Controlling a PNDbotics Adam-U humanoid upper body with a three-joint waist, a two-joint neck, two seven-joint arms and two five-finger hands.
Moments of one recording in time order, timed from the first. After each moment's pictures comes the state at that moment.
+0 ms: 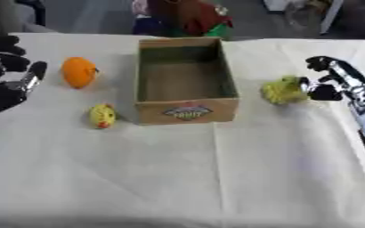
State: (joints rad) left arm -0.22 0.47 0.07 -1.80 0.10 0.08 0.06; right arm -0.76 -0.38 -0.04 -0.81 0.61 -0.09 0.19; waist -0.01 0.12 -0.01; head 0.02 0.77
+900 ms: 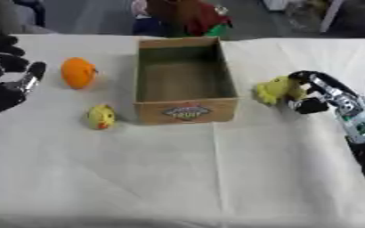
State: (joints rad) left arm -0.22 0.47 0.07 -1.80 0.10 0.08 0.06; right arm -0.77 -0.34 -0.02 -0.80 0.74 -0.16 0.29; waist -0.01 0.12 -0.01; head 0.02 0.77
